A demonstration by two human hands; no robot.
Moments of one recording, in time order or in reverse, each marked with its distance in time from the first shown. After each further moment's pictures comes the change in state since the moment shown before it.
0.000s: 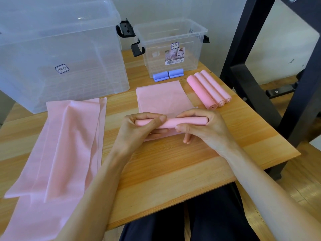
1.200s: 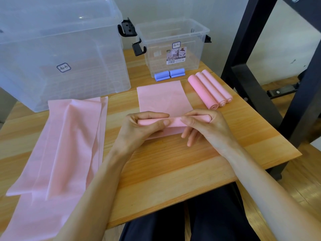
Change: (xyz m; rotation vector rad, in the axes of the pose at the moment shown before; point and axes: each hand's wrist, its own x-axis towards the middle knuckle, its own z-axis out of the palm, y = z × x) left_hand 0.000 0.001 -0.003 0.055 -0.026 0.040; right_hand -0.001 -0.003 0.000 0.013 0.012 0.035
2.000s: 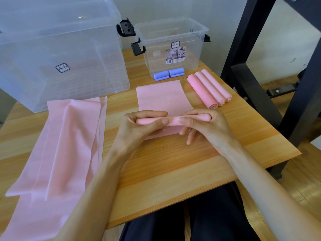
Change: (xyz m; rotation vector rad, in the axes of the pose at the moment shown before) left_hand -0.002 0.001 0.000 -0.020 0.001 0.042; right_hand 0.000 0.001 -0.001 0.027 0.009 -0.006
